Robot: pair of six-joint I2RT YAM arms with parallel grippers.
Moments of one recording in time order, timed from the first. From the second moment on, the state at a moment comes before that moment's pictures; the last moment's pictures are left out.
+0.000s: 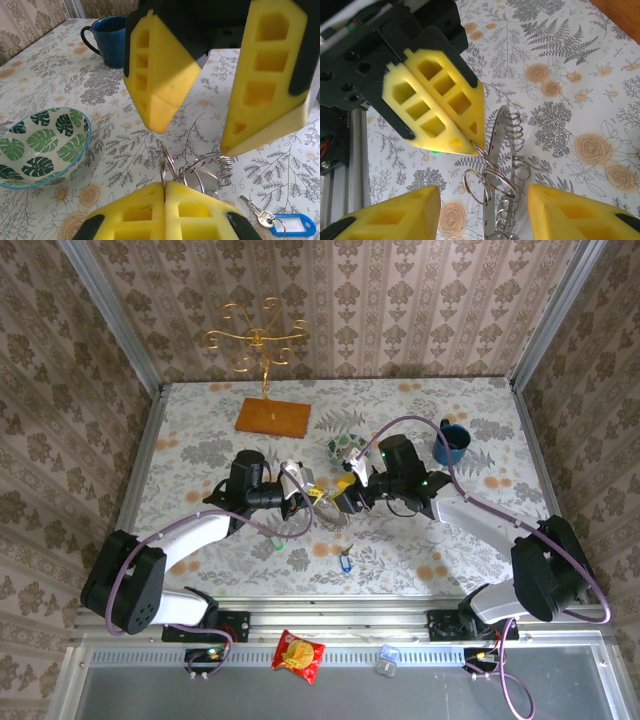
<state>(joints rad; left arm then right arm) -0.54 1.35 0.65 0.22 0.78 0.43 0.55 1.43 0.90 -0.13 -0.60 -0.15</state>
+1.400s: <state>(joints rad) -0.54 1.33 0.63 0.23 0.79 0.44 0.57 1.42 0.80 0.01 -0.55 -0.37</state>
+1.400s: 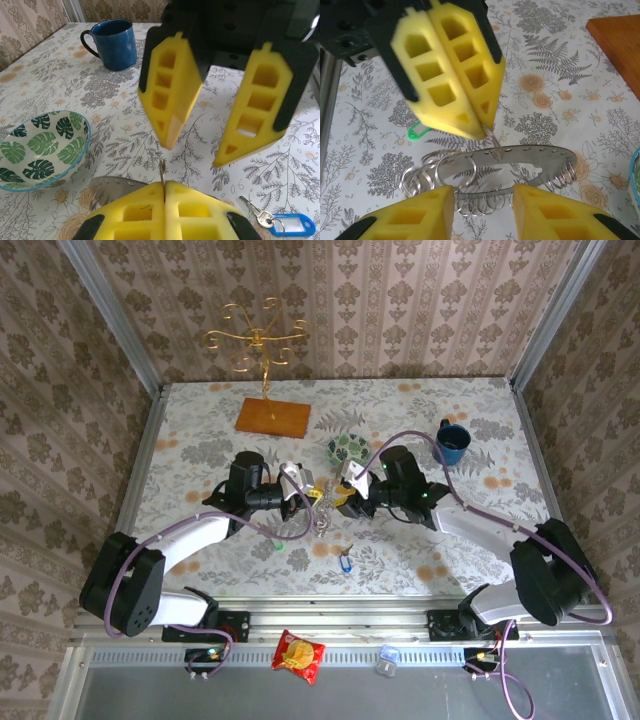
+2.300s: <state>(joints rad) -0.54 1.33 0.62 0.24 0.80 0.47 0.57 1.49 0.87 0.02 -0.64 -0.40</state>
